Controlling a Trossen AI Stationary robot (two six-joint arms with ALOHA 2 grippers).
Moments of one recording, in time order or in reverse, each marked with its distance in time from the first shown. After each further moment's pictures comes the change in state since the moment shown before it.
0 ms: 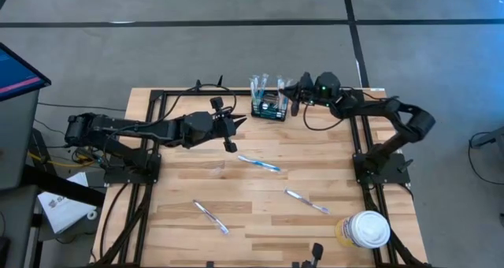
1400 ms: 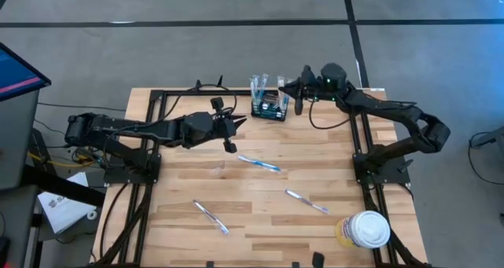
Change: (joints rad) left arm 0.000 0.000 0.000 -0.003 0.003 0.022; right arm 0.058 -0.185 0.162 -0.373 -0.031 -0.084
